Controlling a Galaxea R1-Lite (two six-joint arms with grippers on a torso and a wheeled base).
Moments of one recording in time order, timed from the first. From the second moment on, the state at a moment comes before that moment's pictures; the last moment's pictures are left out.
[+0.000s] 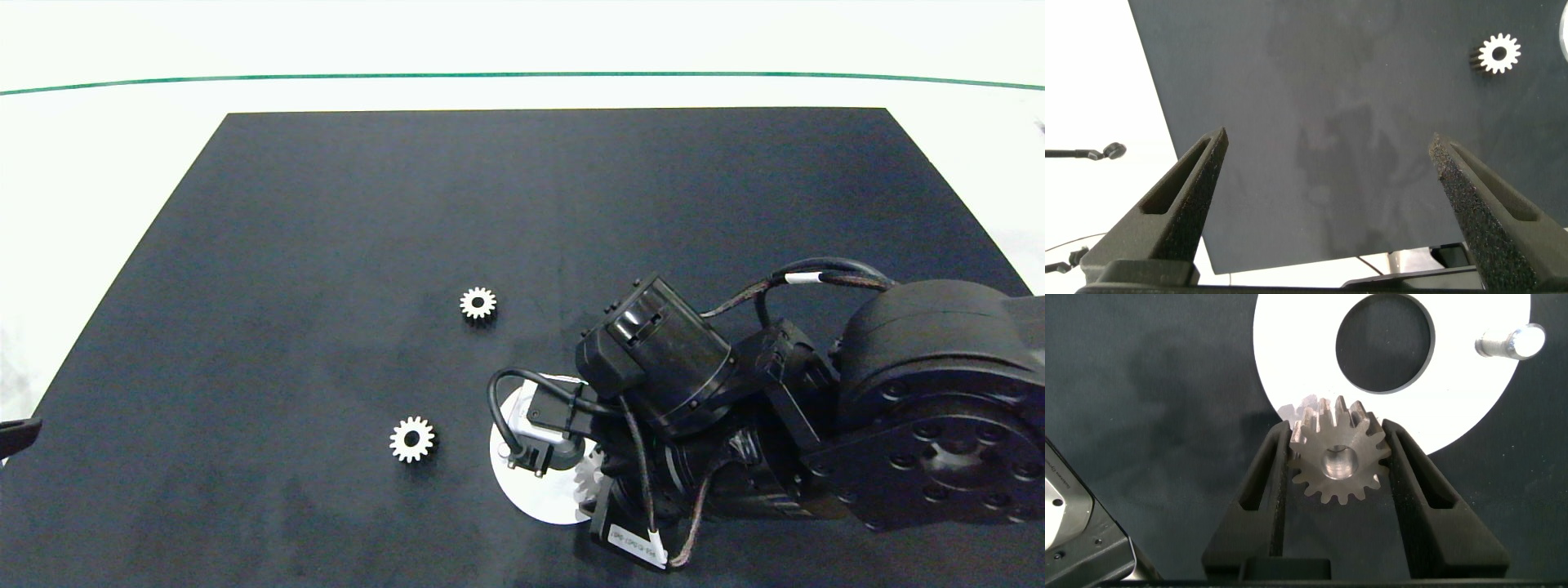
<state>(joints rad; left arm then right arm) -0.12 0.93 -1.25 0.85 0.11 0.23 0.93 1.84 -1.36 0.51 -0.20 -0.39</state>
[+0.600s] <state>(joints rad) -0.12 0.93 -1.25 0.86 0.11 0.23 0.93 1.83 -1.36 0.52 -0.20 -0.39</state>
